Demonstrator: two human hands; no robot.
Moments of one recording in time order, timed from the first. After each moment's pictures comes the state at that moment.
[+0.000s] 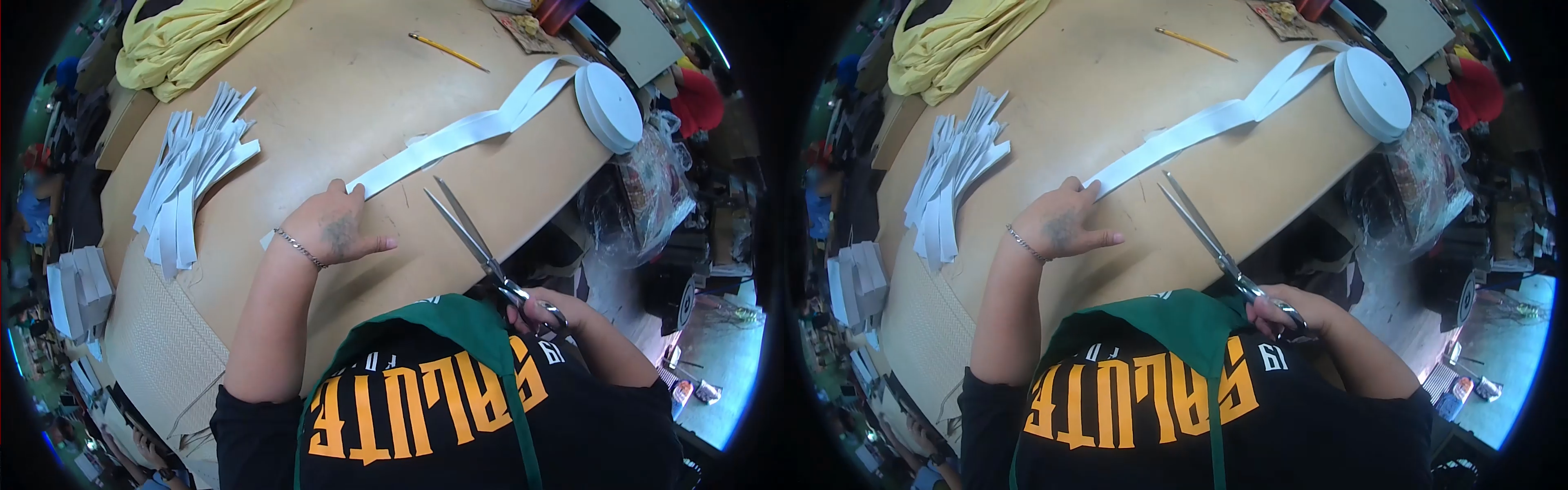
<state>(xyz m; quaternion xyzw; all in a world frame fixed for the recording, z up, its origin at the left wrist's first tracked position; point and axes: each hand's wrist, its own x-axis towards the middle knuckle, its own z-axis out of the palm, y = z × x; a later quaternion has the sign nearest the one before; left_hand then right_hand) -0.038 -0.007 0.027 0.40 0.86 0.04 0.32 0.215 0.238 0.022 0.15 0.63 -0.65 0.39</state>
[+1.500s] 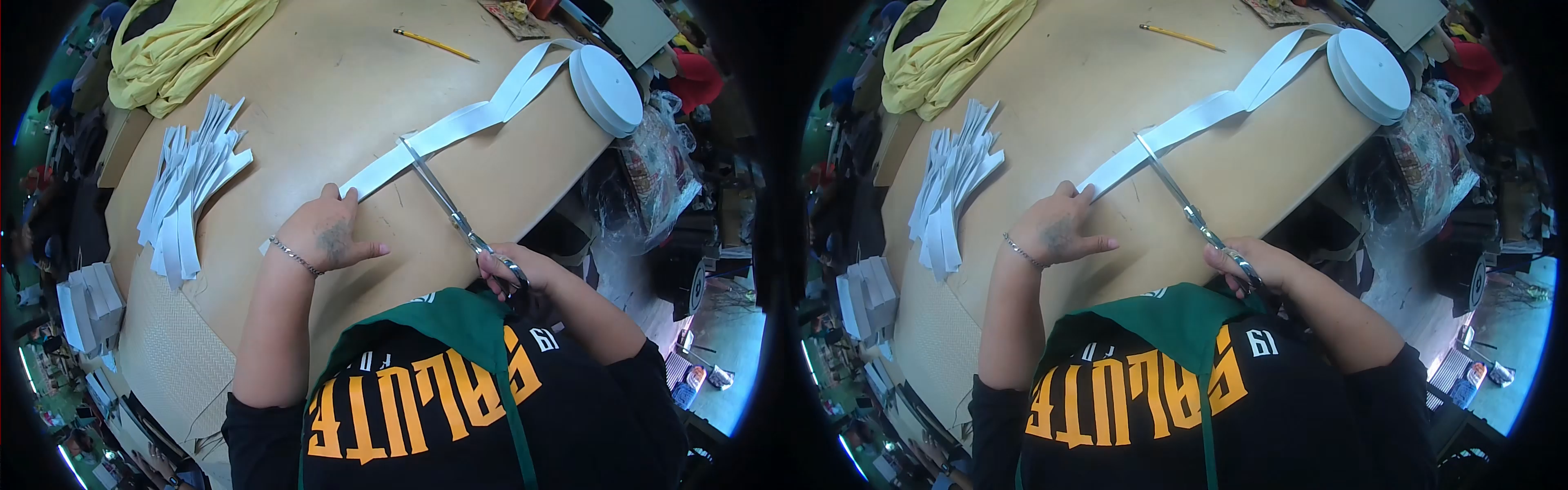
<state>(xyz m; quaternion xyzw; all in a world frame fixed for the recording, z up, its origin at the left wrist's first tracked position) -0.035 -0.001 0.030 0.40 0.86 -0.01 0.32 0.160 0.219 -0.005 0.24 0.65 -0.63 0.36</state>
